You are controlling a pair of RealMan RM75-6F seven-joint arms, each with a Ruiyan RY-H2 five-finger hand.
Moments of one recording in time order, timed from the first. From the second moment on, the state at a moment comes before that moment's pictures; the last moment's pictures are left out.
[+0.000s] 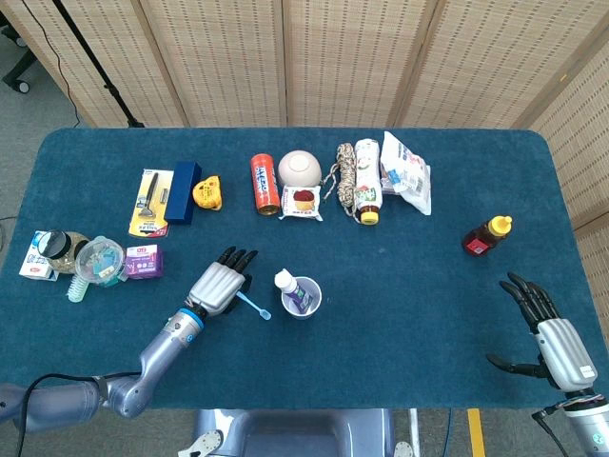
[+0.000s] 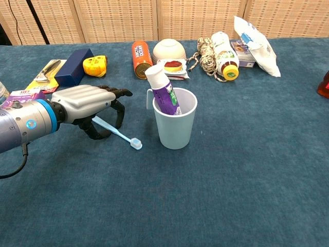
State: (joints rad) left arm -0.76 -1.66 -0.08 -1.39 1.14 0.89 0.48; right arm 0.13 -1.09 -0.04 -1.50 -1.69 1.53 0.54
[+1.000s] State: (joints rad) left arm -0.74 -1.58 -0.10 -1.48 1.14 0.95 0.44; right arm 0.13 -1.09 -0.04 -1.50 -1.70 1.53 0.54
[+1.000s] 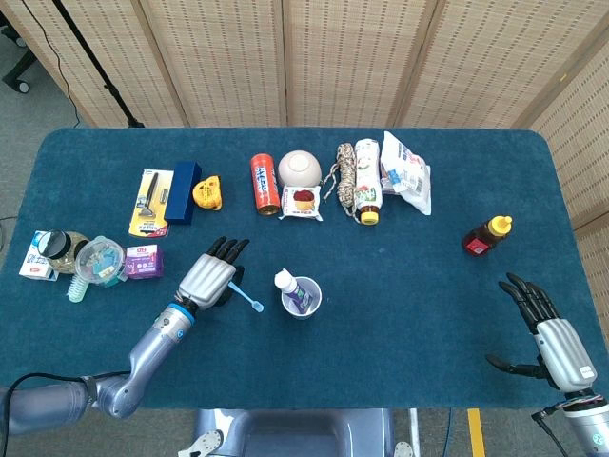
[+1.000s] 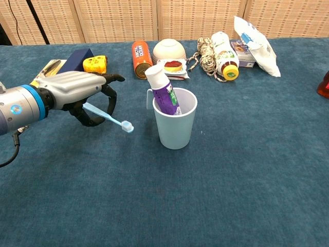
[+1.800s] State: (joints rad) left arm -0.65 -1.29 -0.20 -1.74 1.36 1.07 -0.28; right arm 0.14 -1.10 -0.05 -1.51 -1.70 1.52 0.52
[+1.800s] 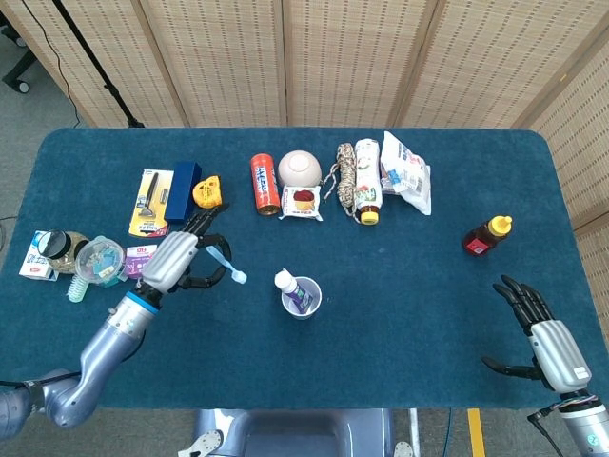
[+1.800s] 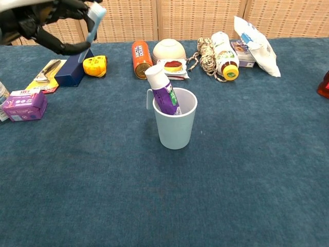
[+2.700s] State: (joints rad) left arm -0.75 -1.30 -0.20 -1.84 1.50 0.94 -0.84; right arm 0.14 -1.09 -0.04 -1.50 -1.70 1.52 0.52
